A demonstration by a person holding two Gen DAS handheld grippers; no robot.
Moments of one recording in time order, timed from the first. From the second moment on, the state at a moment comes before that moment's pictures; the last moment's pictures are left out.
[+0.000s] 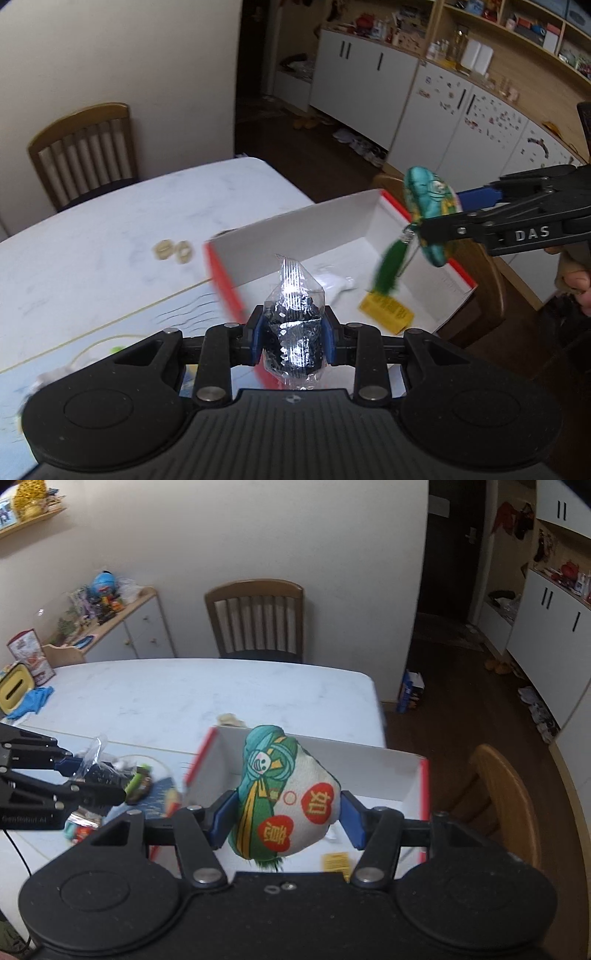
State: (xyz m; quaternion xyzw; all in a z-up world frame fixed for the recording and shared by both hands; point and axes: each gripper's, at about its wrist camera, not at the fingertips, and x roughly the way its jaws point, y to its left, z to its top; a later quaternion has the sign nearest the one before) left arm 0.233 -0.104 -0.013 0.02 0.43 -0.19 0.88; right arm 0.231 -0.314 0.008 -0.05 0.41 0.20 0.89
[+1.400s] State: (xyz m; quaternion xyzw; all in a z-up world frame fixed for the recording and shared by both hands) left arm 0.354 -0.191 -0.160 0.09 0.55 -0.11 0.82; right arm 0.334 -0.322 -0.127 -0.08 0.53 0.23 0.81
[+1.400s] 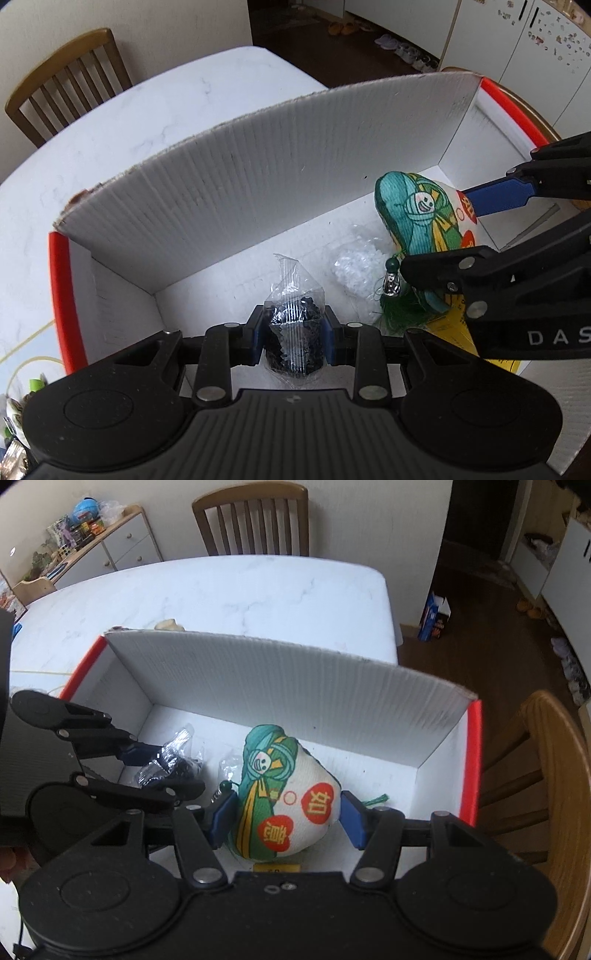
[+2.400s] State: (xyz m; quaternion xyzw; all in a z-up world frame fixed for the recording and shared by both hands) left arm 0.317 -0.181 -0.104 0.05 0.51 -0.12 0.85; right arm 0.319 -0.345 -0.075 -0.02 0.48 0.26 0.84
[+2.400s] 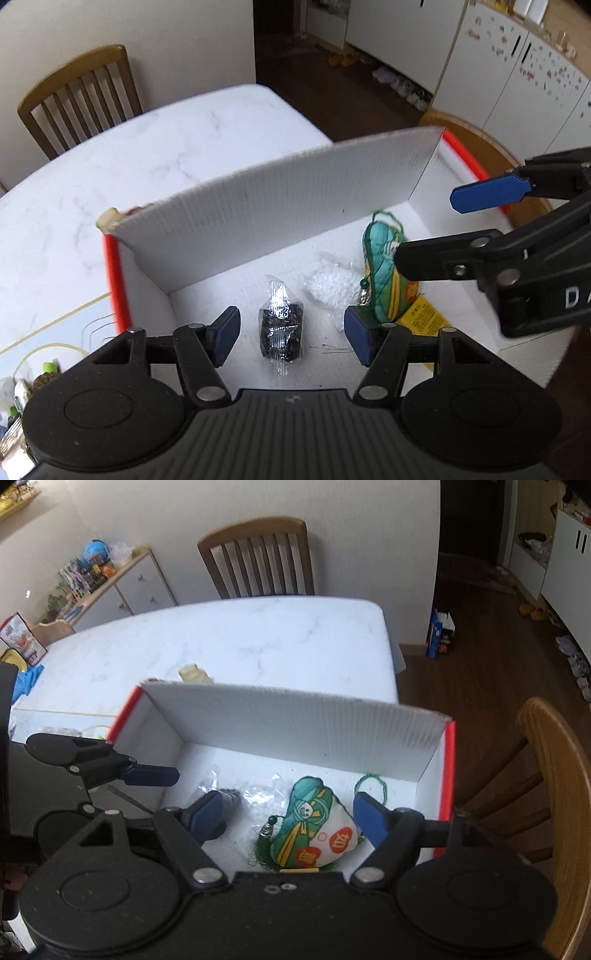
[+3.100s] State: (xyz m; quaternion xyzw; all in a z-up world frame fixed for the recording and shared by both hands) left arm 0.234 -0.103 -0.026 0.01 0.42 -0.11 0.90; right arm 0.249 -0.329 -0.012 -0.01 0.41 0.29 0.86
